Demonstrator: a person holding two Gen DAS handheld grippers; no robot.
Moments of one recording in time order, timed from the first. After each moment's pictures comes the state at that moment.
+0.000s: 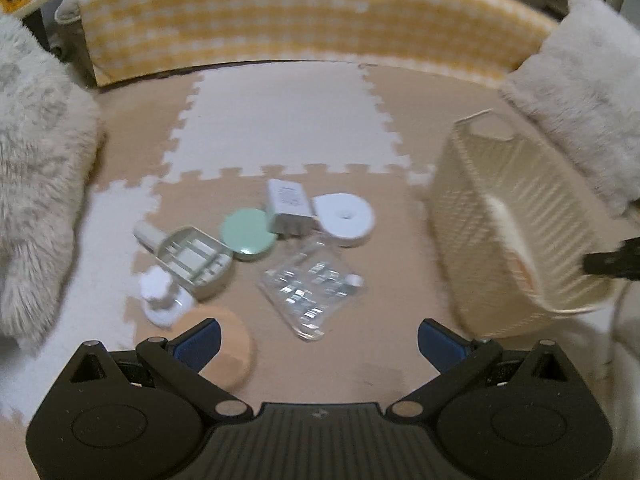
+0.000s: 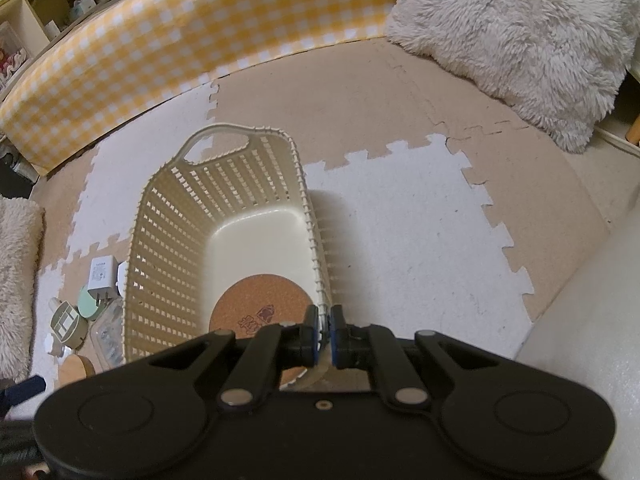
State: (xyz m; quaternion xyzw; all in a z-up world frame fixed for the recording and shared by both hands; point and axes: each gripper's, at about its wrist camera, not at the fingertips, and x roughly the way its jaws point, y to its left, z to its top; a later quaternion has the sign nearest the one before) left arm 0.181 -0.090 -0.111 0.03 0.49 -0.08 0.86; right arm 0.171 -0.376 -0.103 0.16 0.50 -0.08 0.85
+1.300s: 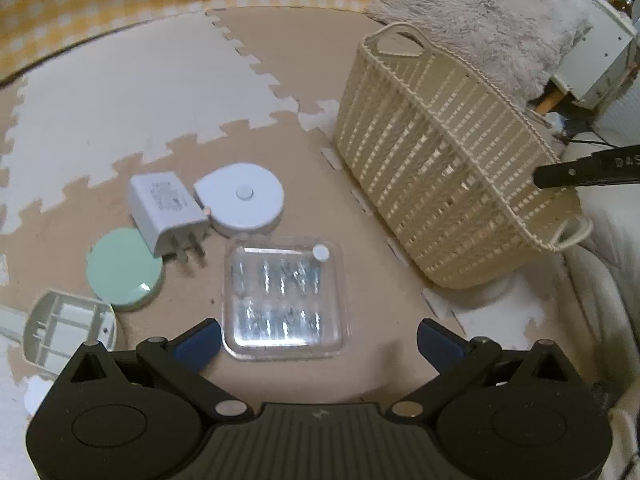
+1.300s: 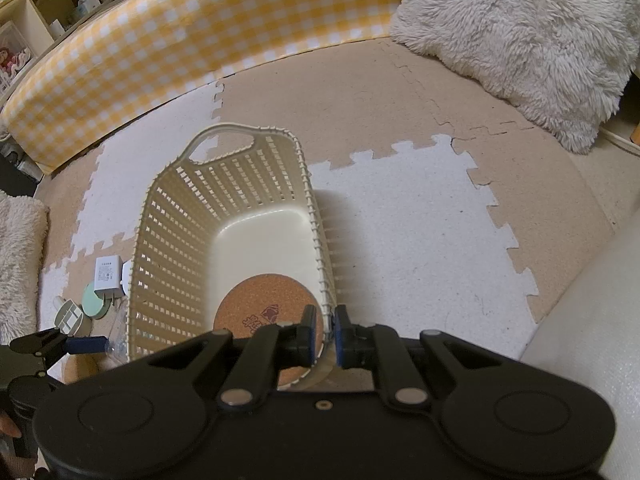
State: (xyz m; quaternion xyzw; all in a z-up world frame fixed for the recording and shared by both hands) left arm 0.238 -0.093 -0.166 0.07 0.53 -0.32 0.78; right arm 0.172 -0.374 -0.104 0.16 0.50 -0.07 0.85
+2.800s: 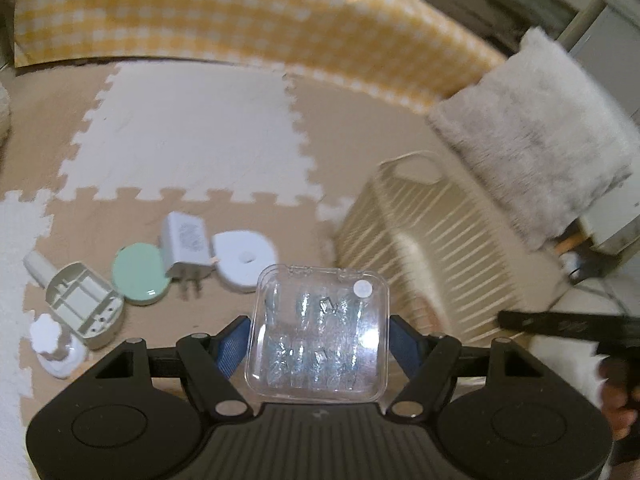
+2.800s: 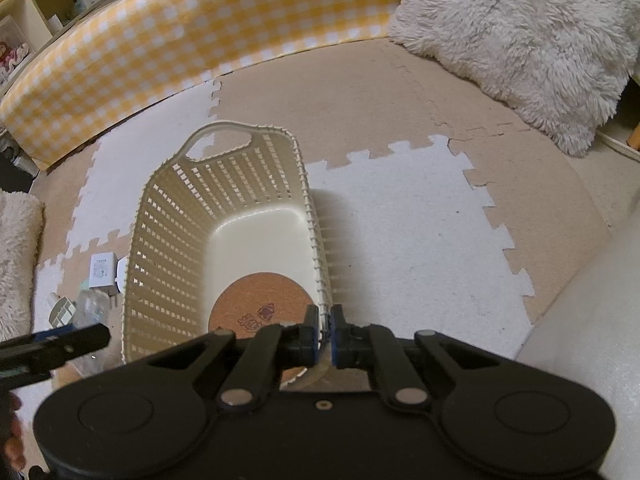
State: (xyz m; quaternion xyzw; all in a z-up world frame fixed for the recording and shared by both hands) left arm 0.221 -0.101 -0.106 -0.10 0.49 -0.21 0.84; right arm 0.171 -0.376 -0.104 0.15 0.50 -0.07 0.85
